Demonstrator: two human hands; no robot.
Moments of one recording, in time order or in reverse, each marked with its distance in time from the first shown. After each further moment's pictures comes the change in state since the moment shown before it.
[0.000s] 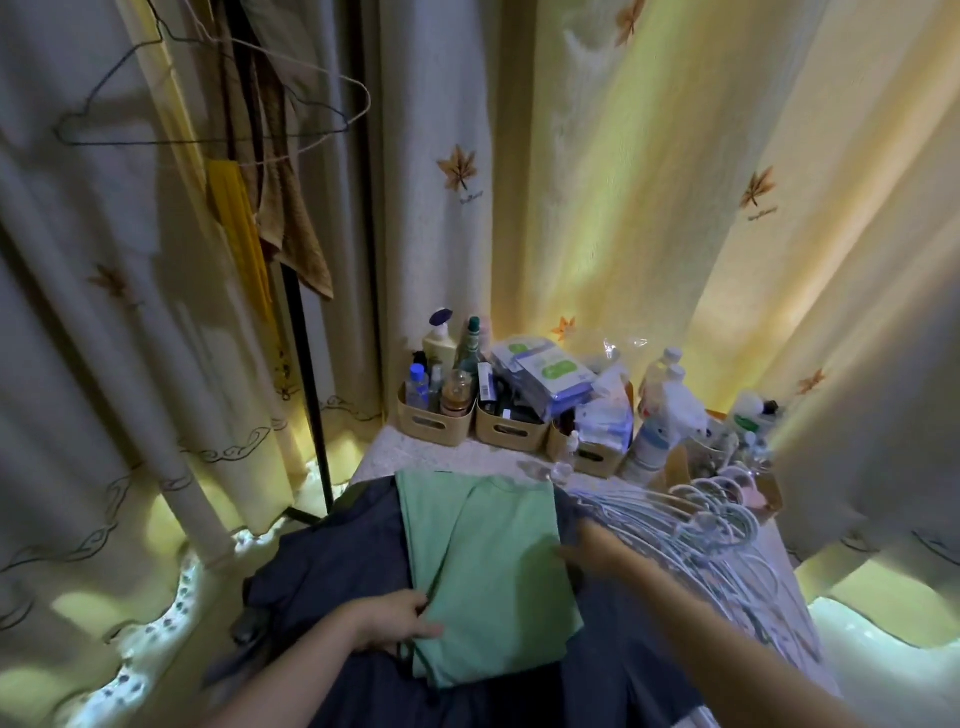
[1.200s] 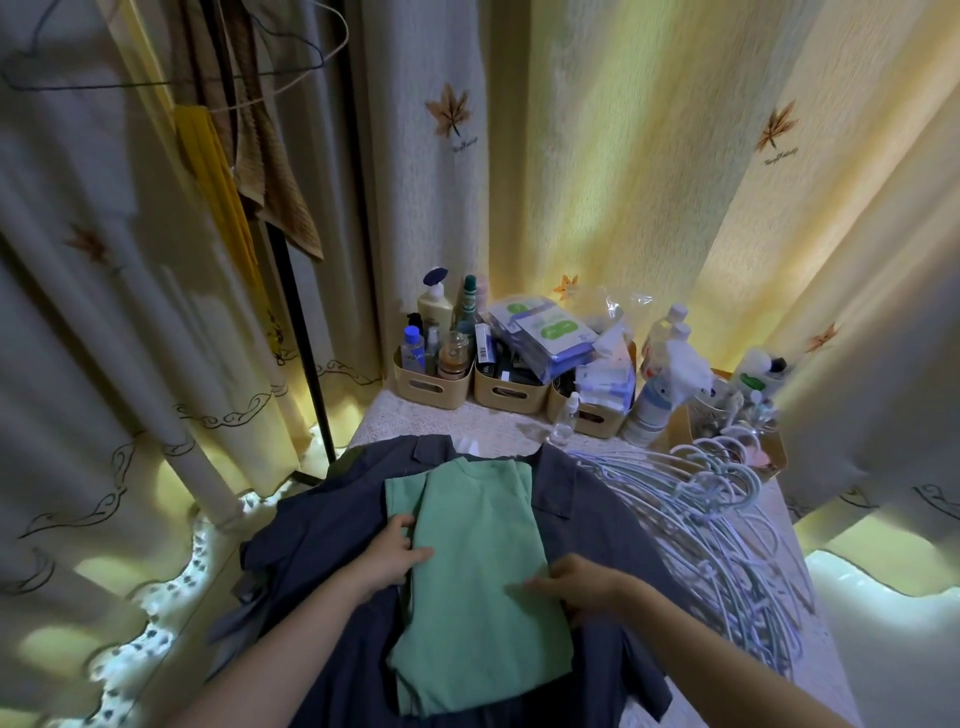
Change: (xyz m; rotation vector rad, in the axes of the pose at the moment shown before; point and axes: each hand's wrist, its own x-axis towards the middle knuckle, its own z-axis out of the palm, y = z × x) left_hand 0.014 0.000 -0.002 -0.472 0.335 0.074; right_hand -0.041 0.012 0.058 0.481 -0.417 0.063
